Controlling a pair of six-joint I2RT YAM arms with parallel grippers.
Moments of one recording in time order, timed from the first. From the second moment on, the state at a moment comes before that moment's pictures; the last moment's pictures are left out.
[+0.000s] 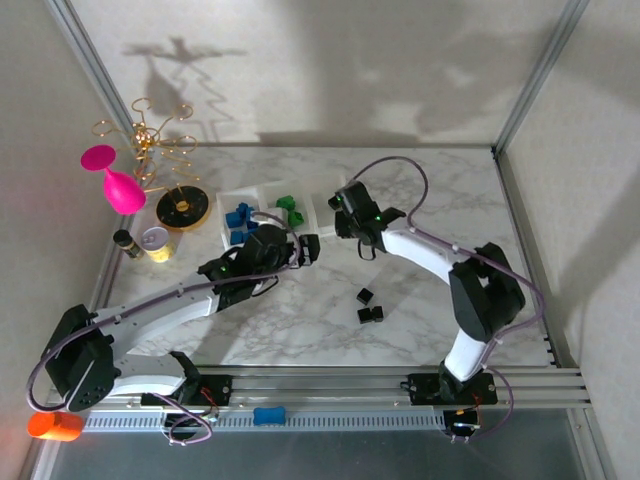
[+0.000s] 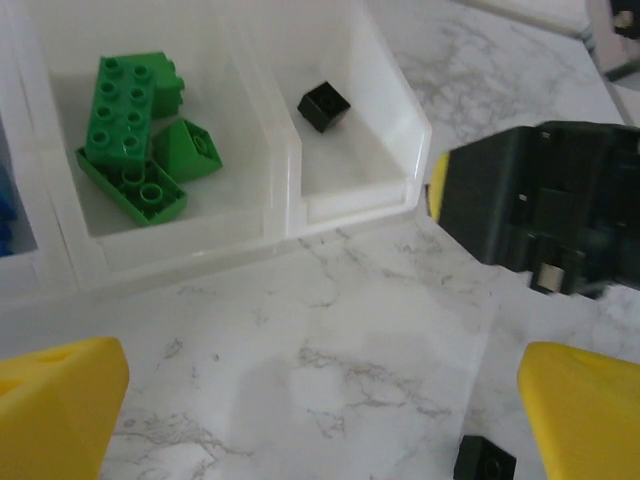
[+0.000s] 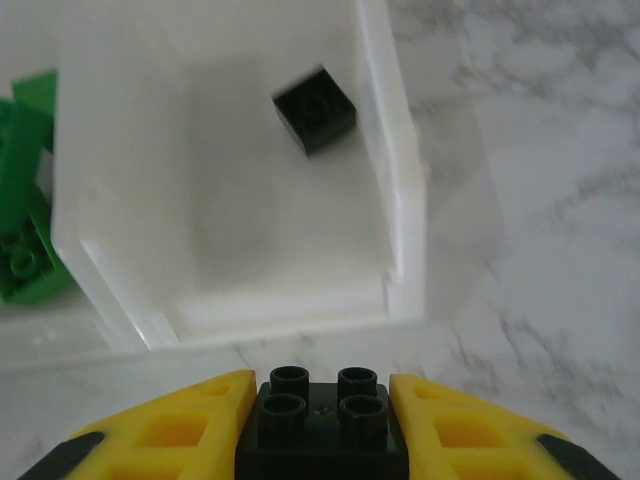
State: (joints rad) left arm -0.76 1.25 0.83 -0.15 -0.30 -0.67; right arm 0.66 1.76 1.26 -0.37 0.23 0.44
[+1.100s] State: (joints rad) left arm -0.60 1.24 0.85 -0.15 -0.22 -0.66; right arm 0.61 2.07 1.61 -0.32 0.16 0.30
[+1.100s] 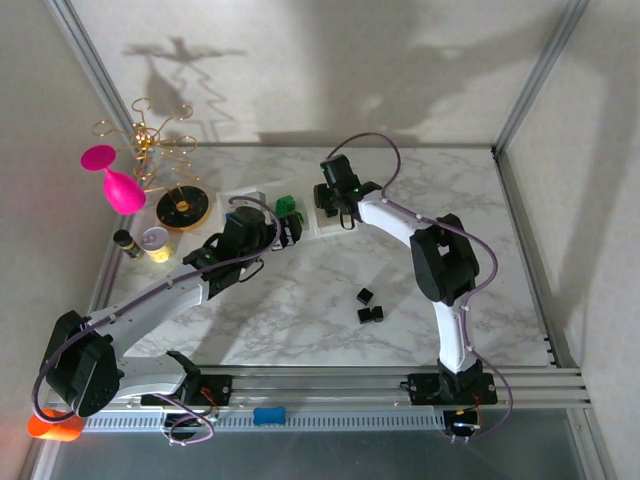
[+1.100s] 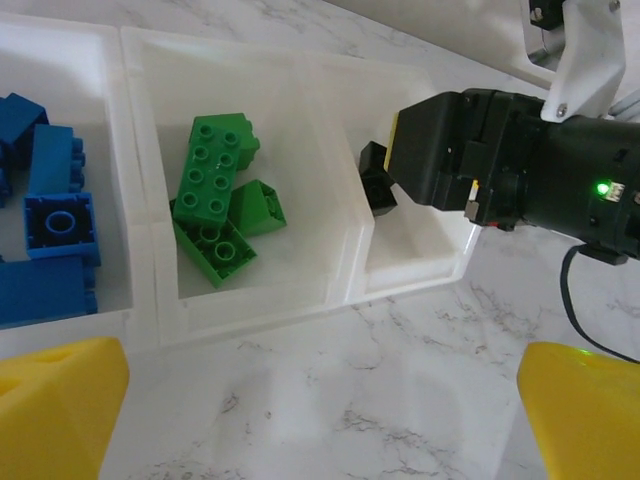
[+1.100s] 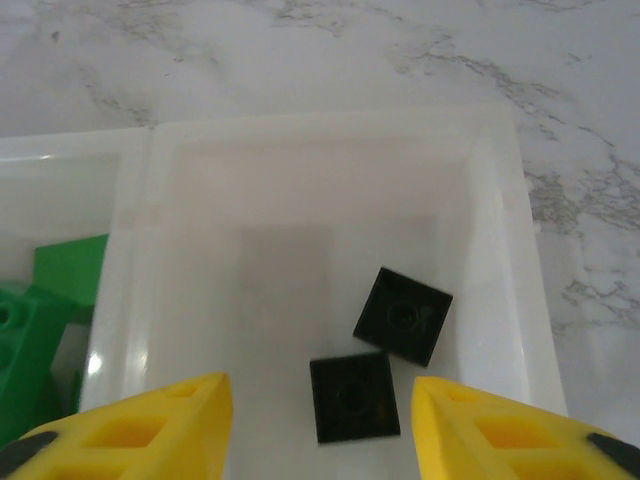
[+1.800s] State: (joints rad) left arm -0.82 1.17 0.73 -0.14 -0.20 -0.66; right arm 0.63 1.45 1.02 -0.42 0.10 0.49
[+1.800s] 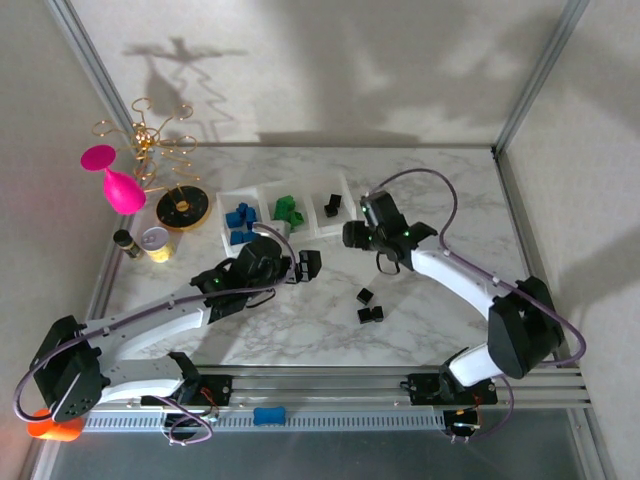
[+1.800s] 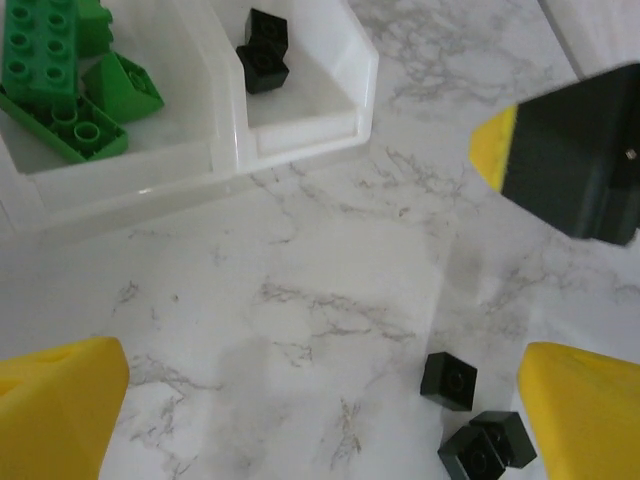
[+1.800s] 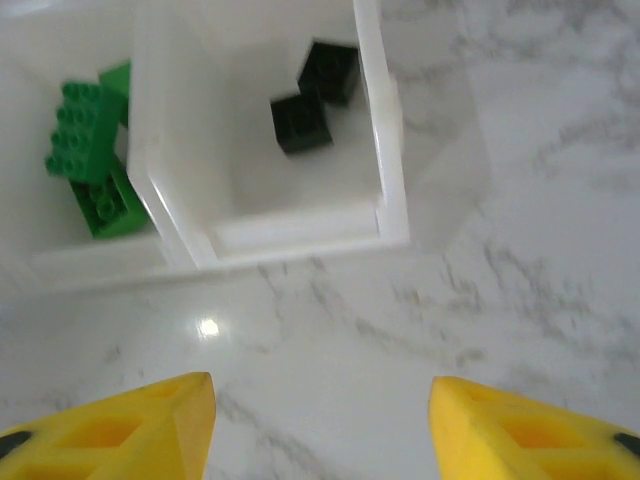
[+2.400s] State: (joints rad) left arm -0.90 1.14 0.63 -0.13 -0.25 -0.69; right arm 0.81 1.39 0.75 -0.52 0.12 0.74
